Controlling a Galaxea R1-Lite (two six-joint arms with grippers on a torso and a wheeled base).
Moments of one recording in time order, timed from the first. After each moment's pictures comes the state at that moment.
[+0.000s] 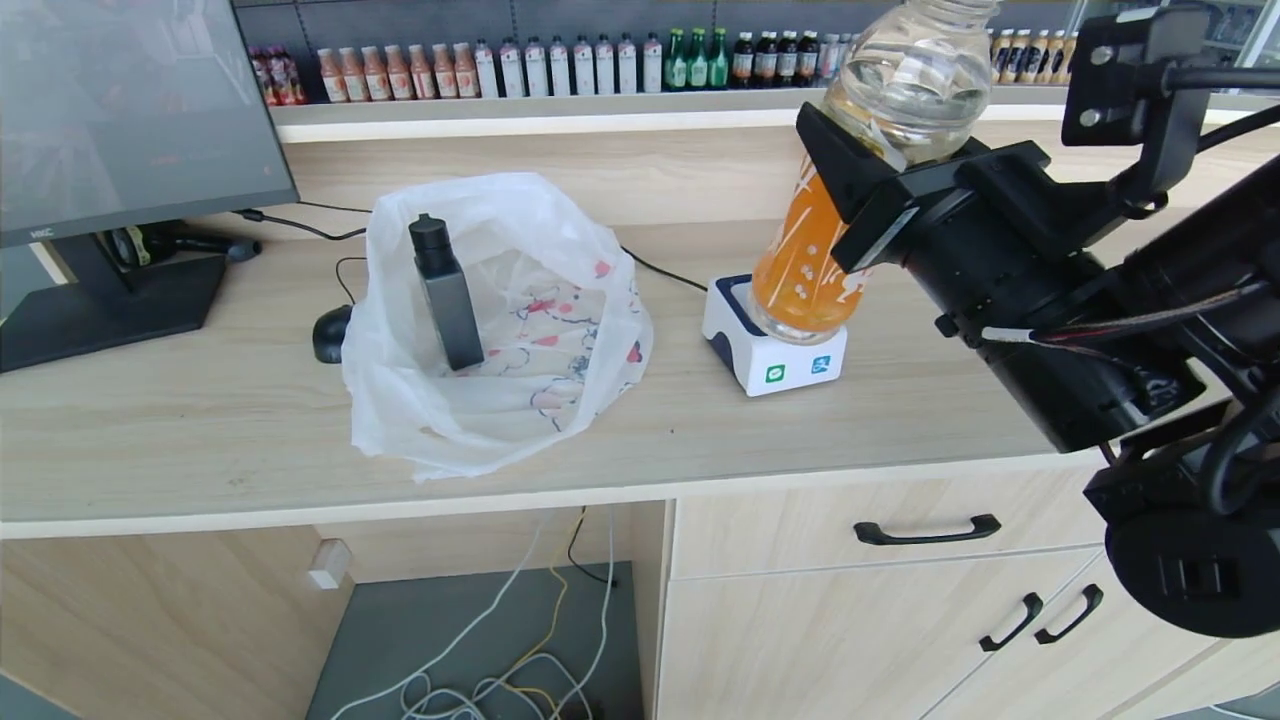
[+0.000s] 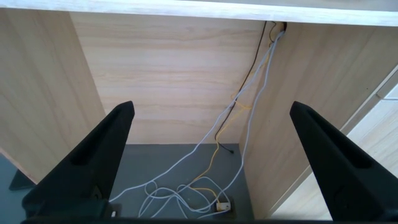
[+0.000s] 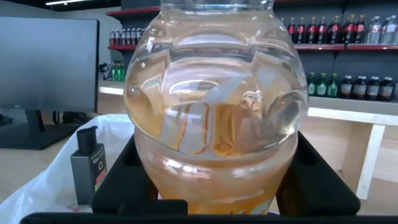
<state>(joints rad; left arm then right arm) 0.00 0.00 0.00 0.00 0.00 0.01 0.63 1.72 -0.92 -1.42 -0.07 -0.20</state>
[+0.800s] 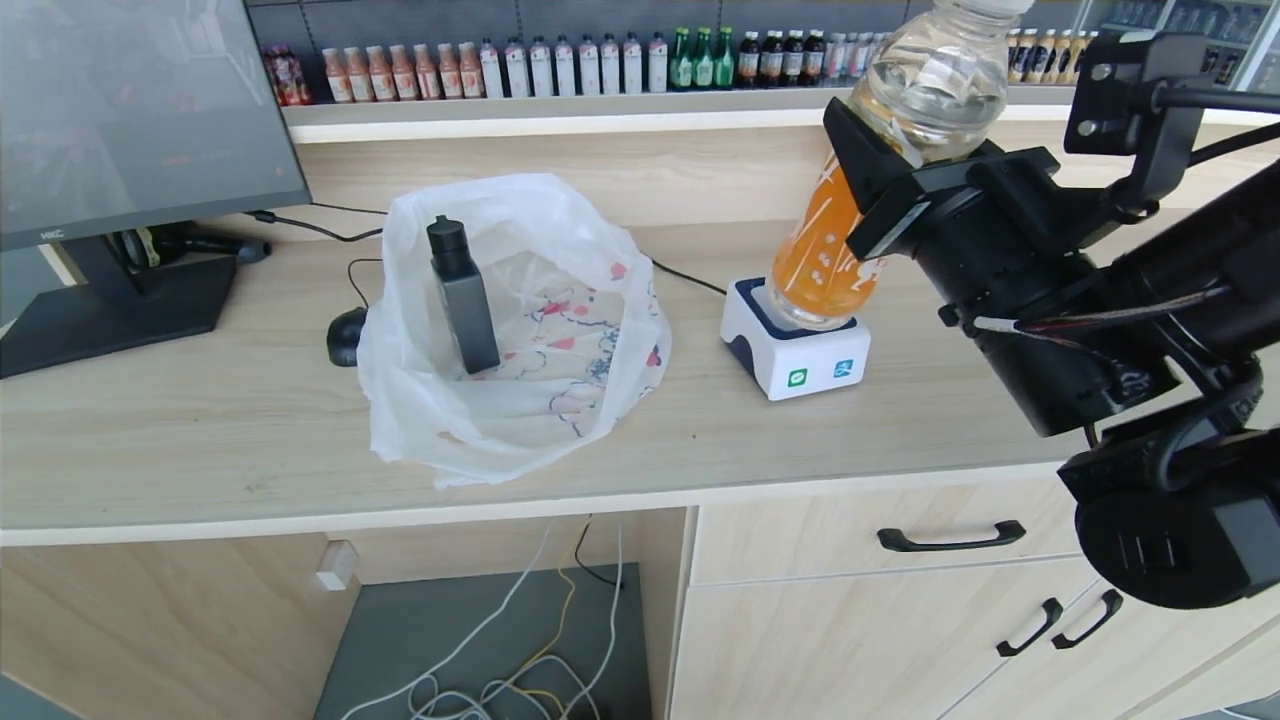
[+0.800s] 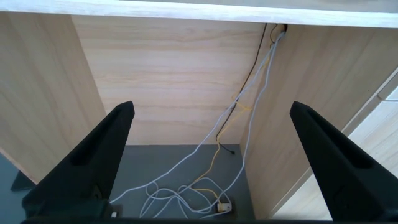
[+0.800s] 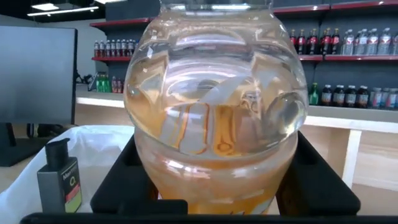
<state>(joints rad) 0.00 0.00 0.00 0.00 0.00 0.00 0.58 1.77 -0.94 -1.50 -0.07 -0.18</state>
